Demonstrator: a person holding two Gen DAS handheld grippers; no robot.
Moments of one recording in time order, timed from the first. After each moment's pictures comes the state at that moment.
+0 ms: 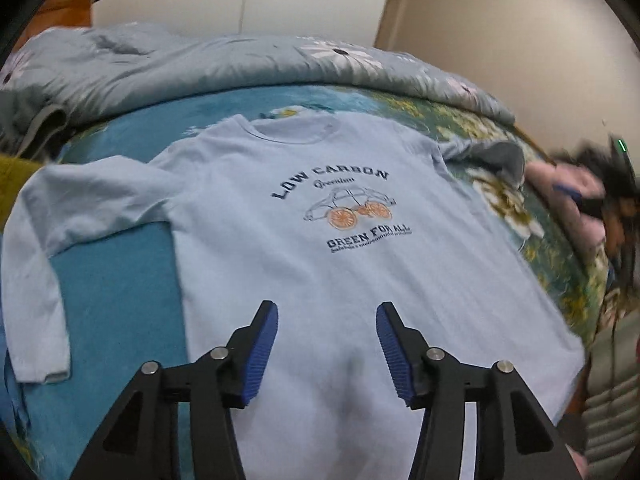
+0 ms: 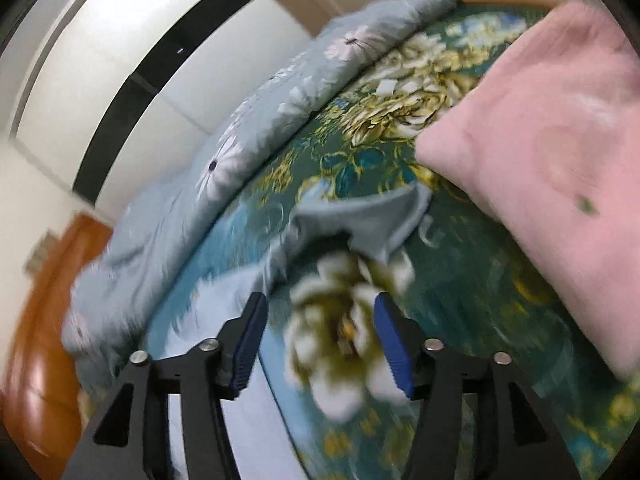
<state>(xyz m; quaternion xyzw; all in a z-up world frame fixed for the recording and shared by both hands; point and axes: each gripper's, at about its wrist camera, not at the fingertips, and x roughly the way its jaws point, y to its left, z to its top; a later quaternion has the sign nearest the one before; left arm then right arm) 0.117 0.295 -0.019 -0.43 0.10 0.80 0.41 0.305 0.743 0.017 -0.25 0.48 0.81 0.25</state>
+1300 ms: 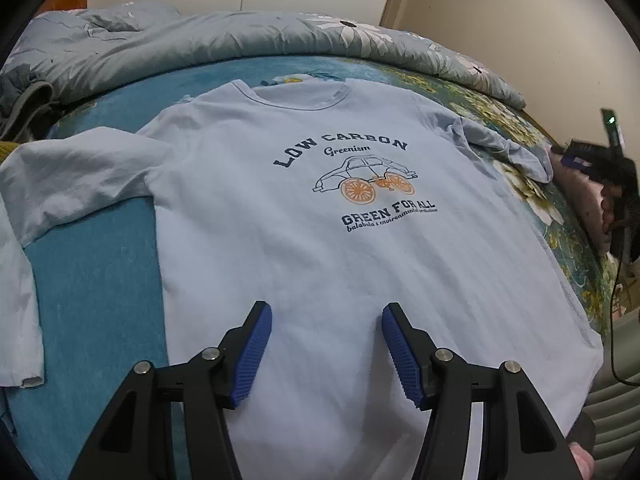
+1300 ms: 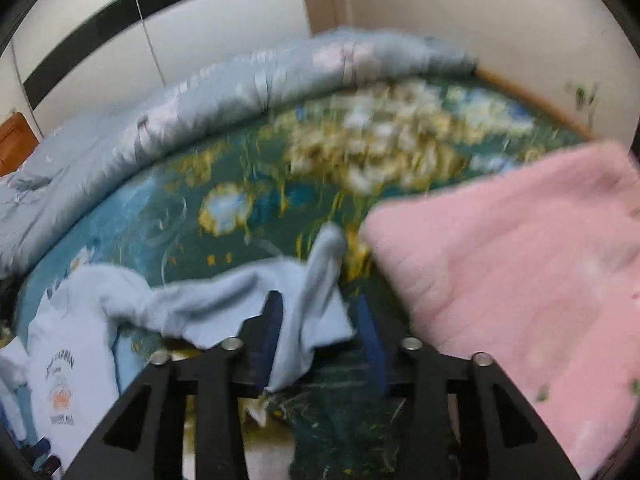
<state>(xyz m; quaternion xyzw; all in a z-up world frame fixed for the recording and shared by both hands) 0.102 0.302 -0.045 -0.46 0.11 0.78 0.40 0.269 0.773 0.015 -0.35 0.22 0.84 0.35</state>
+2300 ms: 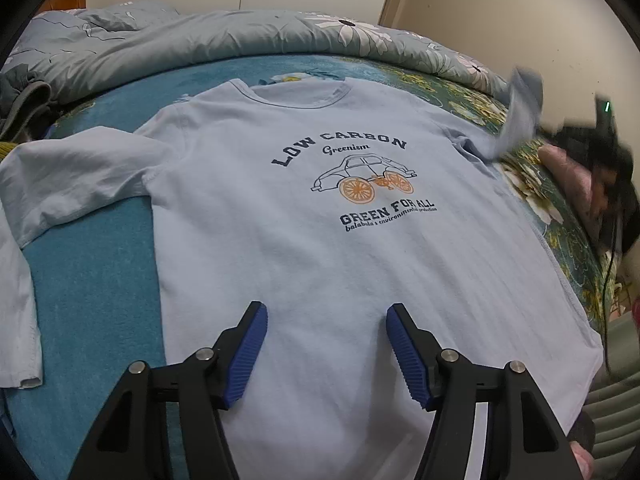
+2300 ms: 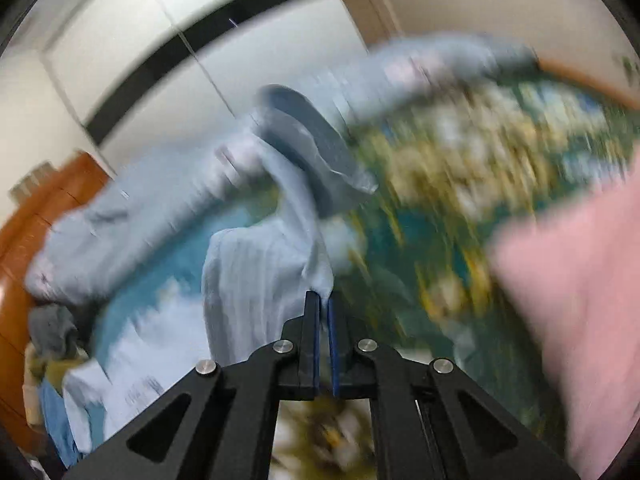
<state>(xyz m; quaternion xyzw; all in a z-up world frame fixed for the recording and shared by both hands) 0.102 0.302 -0.046 -0.47 0.11 0.78 0.40 0.244 0.772 -0.010 -0.31 0.32 0.86 0.23</state>
